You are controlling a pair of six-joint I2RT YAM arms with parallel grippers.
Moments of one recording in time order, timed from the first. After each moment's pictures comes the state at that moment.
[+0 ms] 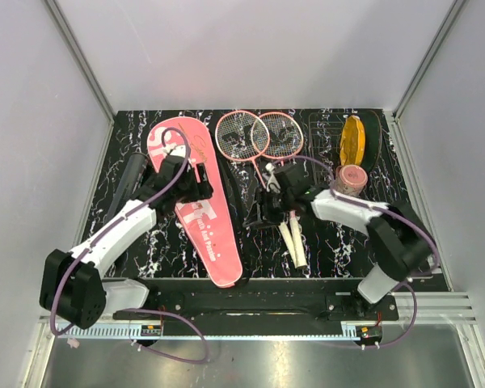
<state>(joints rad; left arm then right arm) -0.39 1.24 0.91 -0.36 -0.05 -0.47 0.63 1.54 0.94 -0.22 -0.54 0.70</state>
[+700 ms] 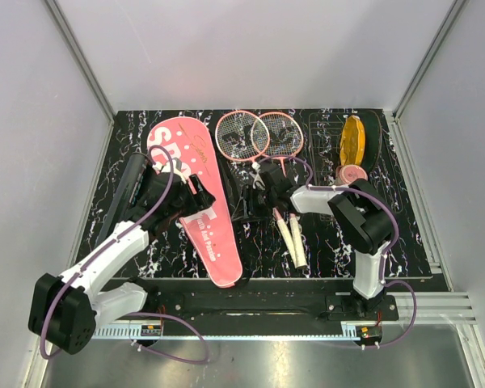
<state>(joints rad) -0.43 1.06 0.68 -0.25 0.01 -0.71 0.67 1.93 1.05 0.07 -0.52 0.73</state>
